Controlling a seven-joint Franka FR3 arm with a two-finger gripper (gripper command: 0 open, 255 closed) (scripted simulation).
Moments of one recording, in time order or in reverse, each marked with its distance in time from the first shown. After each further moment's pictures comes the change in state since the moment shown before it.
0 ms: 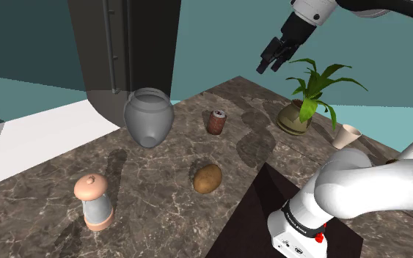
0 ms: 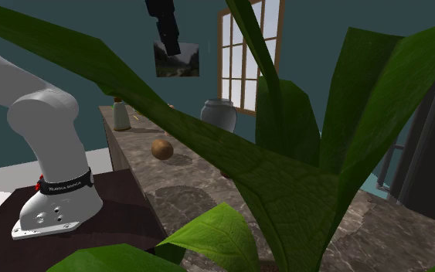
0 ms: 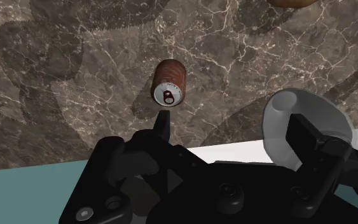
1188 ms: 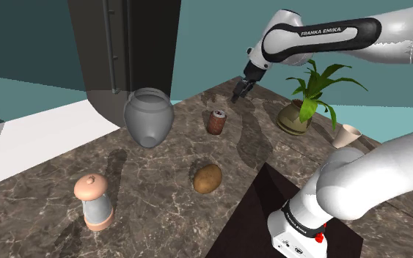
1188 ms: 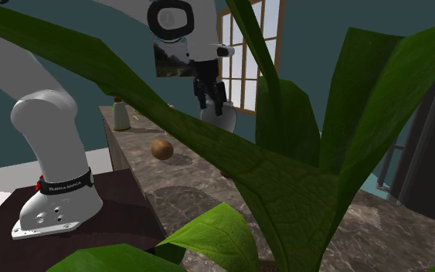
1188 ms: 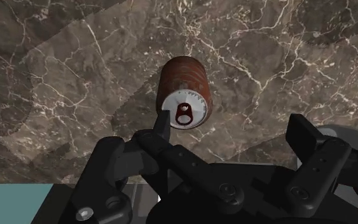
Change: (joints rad) arm 0.067 0.392 -0.238 -0.128 0.015 0.428 -0.365
